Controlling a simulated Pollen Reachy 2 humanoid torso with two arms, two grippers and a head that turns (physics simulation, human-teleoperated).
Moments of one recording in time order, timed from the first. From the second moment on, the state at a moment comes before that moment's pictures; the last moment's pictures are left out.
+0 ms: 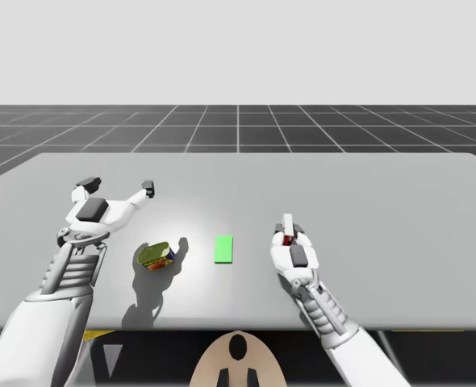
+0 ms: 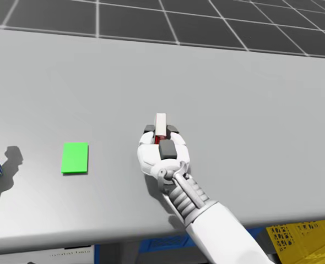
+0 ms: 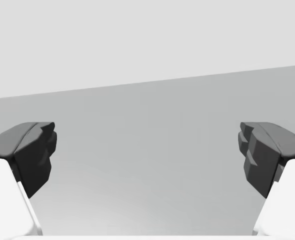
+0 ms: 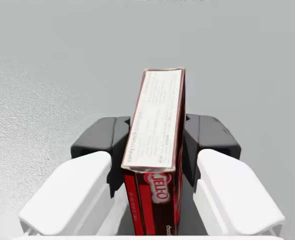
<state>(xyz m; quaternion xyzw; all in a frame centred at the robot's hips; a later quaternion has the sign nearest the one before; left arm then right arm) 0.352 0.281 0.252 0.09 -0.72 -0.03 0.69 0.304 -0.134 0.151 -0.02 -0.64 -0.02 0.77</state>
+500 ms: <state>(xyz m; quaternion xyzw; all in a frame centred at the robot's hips) 0.351 0.280 0.250 0.09 -0.72 -0.03 0.69 0.301 -0.132 0.151 -0.01 -0.64 -0.02 0.77</state>
